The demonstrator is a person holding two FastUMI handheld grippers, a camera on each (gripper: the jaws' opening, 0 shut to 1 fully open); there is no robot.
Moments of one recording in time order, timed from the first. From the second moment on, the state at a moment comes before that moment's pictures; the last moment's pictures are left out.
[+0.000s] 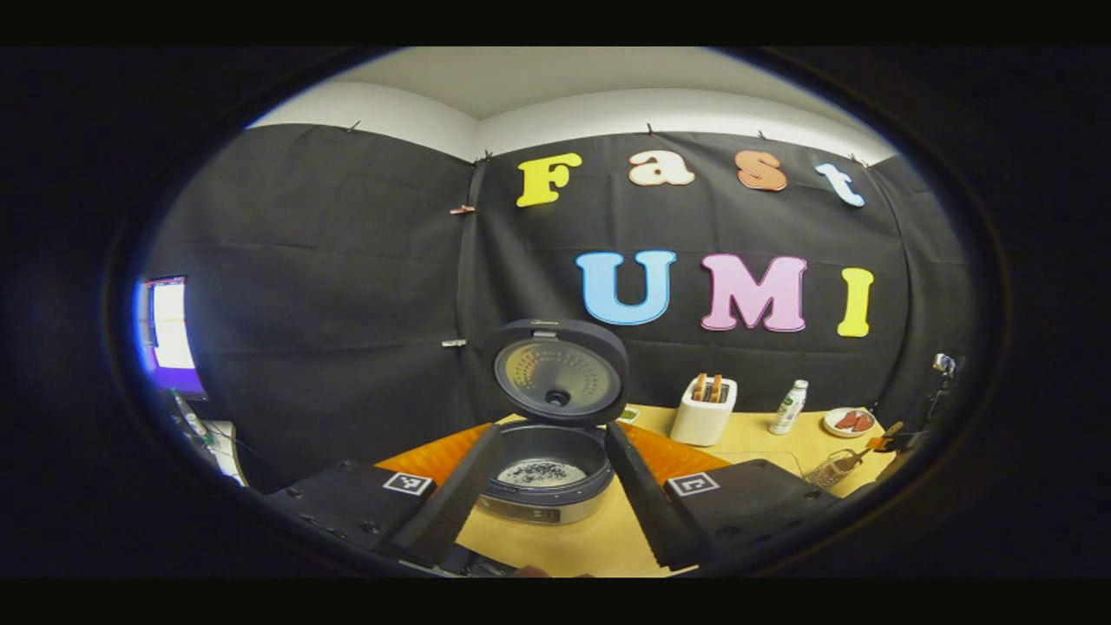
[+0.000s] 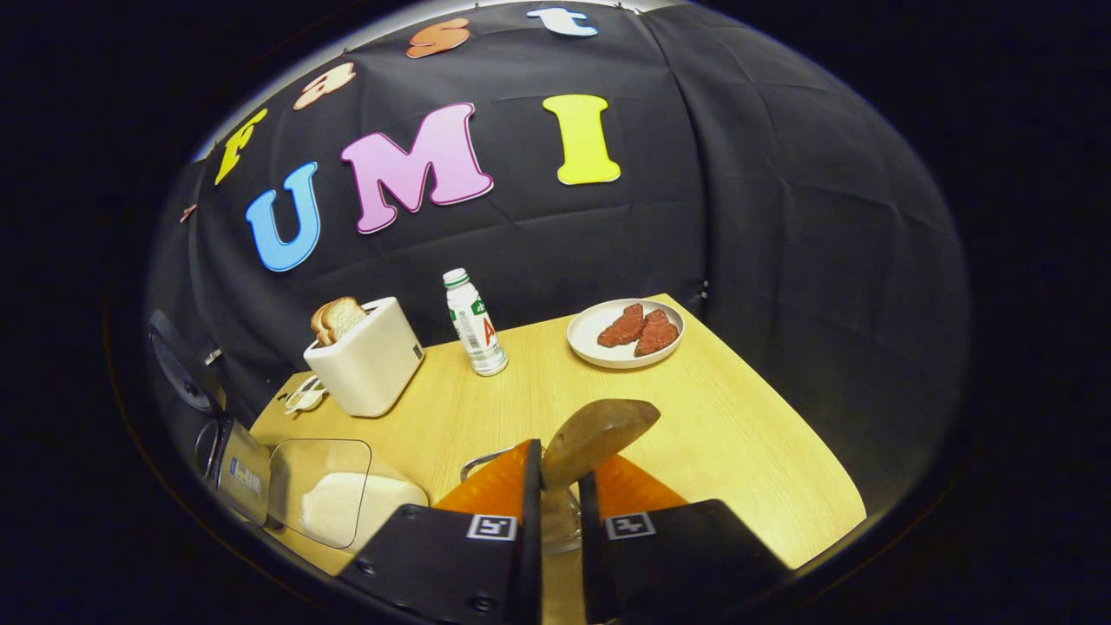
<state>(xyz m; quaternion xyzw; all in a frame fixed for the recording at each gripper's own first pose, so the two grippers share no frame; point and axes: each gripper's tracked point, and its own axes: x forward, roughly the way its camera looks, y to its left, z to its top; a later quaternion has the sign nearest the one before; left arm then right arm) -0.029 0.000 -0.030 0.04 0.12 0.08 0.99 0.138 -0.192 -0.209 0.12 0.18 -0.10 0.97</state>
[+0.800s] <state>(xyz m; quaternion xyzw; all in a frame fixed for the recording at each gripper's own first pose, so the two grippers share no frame) -0.034 0.019 -0.028 0.02 0.11 0.07 0.99 0.118 -0.166 -0.109 0.08 0.09 -0.11 0.99</state>
